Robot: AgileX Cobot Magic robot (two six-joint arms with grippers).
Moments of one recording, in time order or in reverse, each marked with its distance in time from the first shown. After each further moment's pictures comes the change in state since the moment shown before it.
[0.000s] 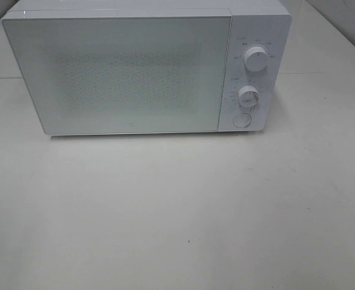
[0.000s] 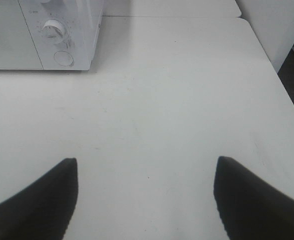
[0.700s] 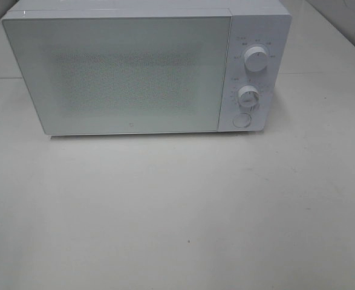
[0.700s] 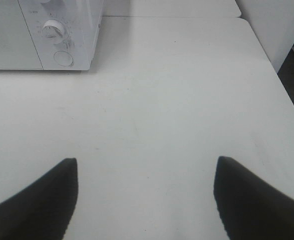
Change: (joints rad) left arm 0.000 0.000 0.000 0.000 0.000 0.000; right arm 0.000 0.000 0.000 0.000 0.000 0.000
